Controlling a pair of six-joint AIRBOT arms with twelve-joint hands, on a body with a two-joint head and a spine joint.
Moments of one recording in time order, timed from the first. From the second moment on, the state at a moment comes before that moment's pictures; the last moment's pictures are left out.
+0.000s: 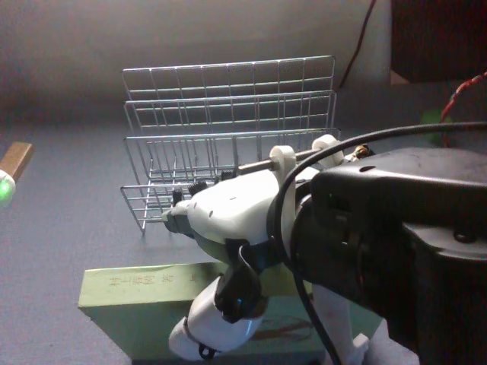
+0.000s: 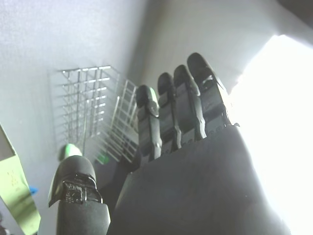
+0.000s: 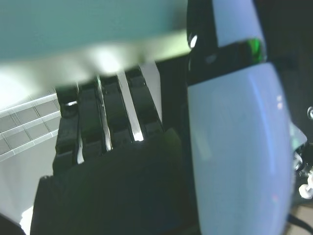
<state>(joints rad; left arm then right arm) -0.27 -0.34 0.48 0.79 0.98 0.66 -0.21 -1.36 0.63 2.13 0.92 -2.71</state>
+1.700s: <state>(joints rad) -0.28 -0.34 0.47 0.83 0.96 0.60 -0.22 -1.30 0.58 1.95 0.90 -2.70</state>
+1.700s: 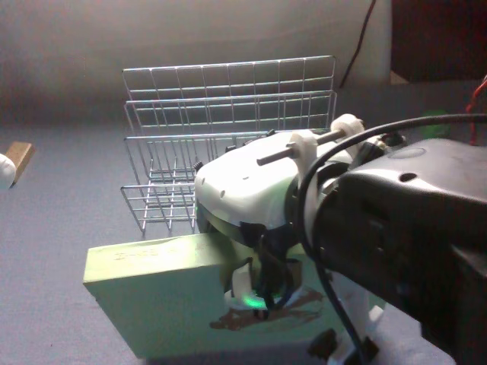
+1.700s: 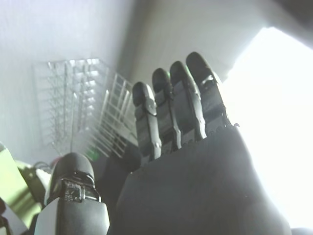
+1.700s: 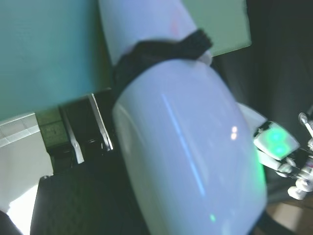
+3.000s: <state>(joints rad) -0.32 -0.32 0.46 0.84 1.04 0.60 0.04 -1.25 0.61 1.80 0.88 -2.78</state>
